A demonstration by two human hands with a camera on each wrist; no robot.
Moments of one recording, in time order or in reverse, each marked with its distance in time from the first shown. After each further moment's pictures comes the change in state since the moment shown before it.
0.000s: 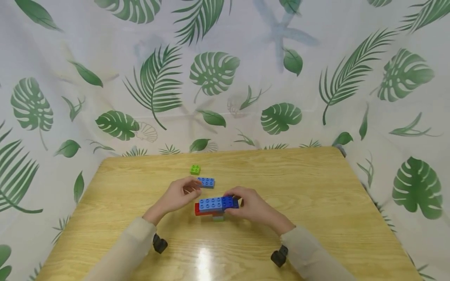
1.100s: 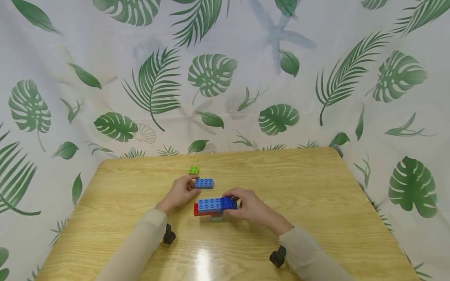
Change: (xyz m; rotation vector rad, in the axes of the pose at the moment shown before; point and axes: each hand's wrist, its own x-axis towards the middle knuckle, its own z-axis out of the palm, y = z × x) left_hand 0.039 -0.049 0.020 0.150 0.084 -0.116; right_hand -0.003 0.003 0.001 -0.002 -0.005 -0.014
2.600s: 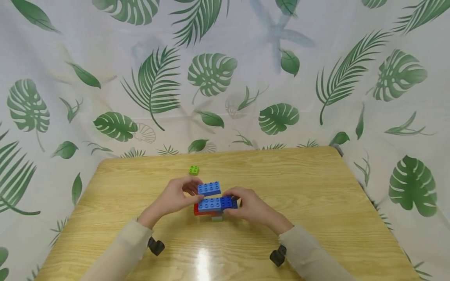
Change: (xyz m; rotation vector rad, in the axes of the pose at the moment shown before) left_hand -0.052 0.066 -0.042 -0.154 -0.092 0.226; right_hand -0.001 -0.005 -0.002 0.022 -0.012 0.017
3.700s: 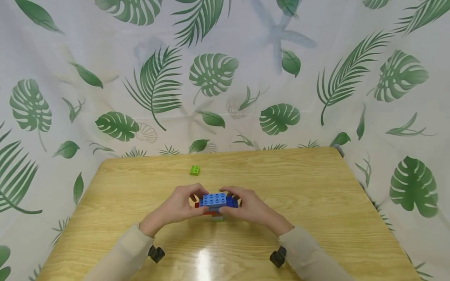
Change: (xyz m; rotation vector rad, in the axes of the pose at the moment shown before) left_hand -0.011 0.016 0.011 0.138 -0.080 0.117; right_hand 0.003 0.000 0.005 0.003 0.034 -0.041
